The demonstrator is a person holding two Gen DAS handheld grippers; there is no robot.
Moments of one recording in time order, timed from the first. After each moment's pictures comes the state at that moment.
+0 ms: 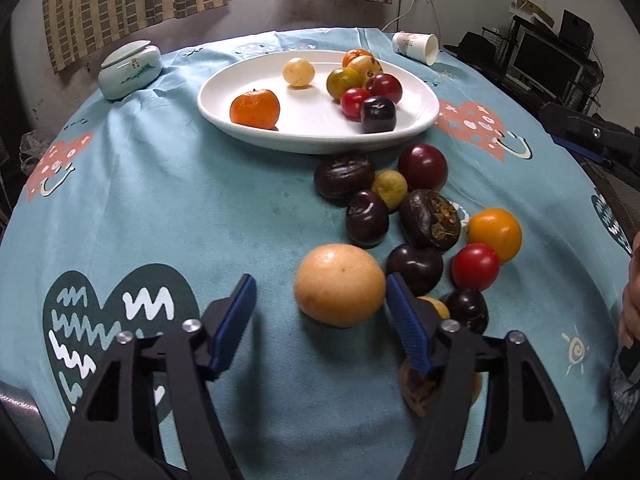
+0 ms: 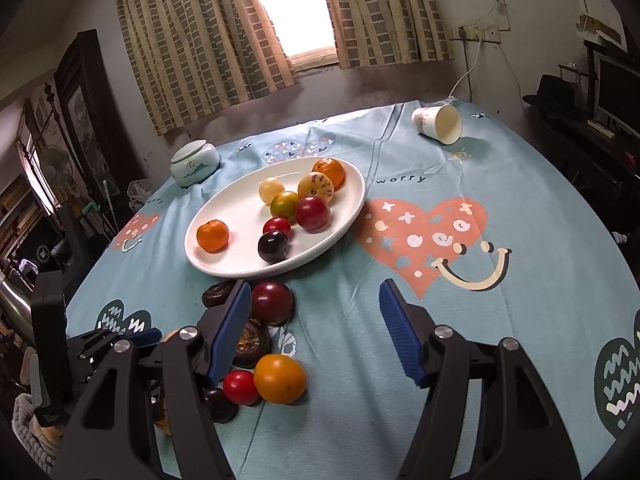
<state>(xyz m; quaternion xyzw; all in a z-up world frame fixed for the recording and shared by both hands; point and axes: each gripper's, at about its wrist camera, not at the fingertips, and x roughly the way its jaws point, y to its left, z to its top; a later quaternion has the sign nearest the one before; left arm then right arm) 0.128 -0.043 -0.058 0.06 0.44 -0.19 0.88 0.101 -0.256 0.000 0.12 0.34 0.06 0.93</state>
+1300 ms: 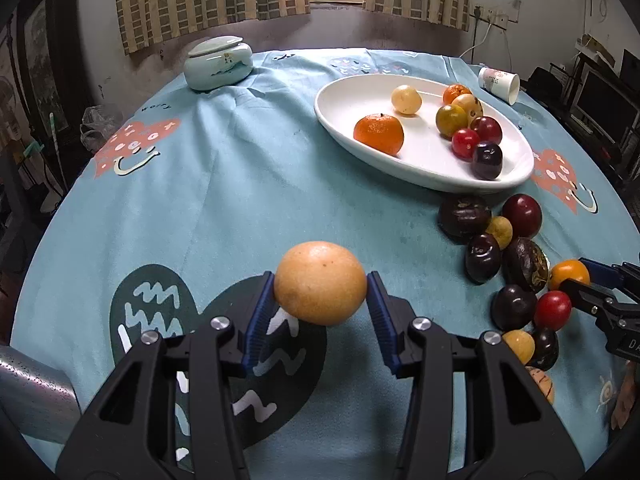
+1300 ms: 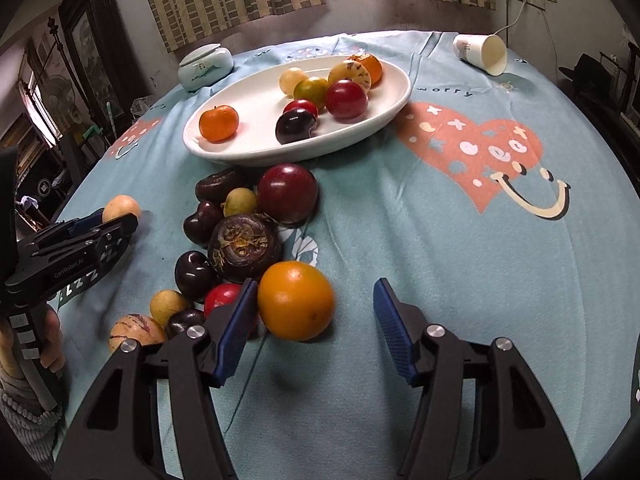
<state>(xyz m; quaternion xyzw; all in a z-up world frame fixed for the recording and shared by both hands) 0.145 0.007 -0.047 0.04 0.42 -0.06 0.91 0.112 -0.217 -0.064 0.06 0.46 0.10 0.88</state>
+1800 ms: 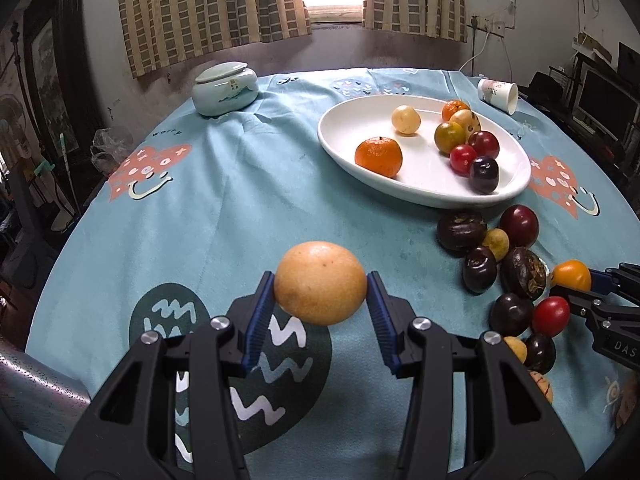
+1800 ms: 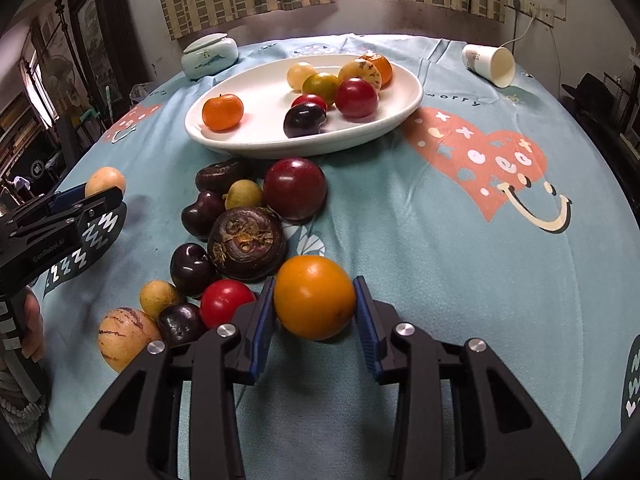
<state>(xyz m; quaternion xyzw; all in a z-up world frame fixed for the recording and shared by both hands) 0.137 0.003 -0.036 0.06 0.38 -0.05 0.92 0.113 -0.206 -0.066 0.02 0.45 0.09 0.89</state>
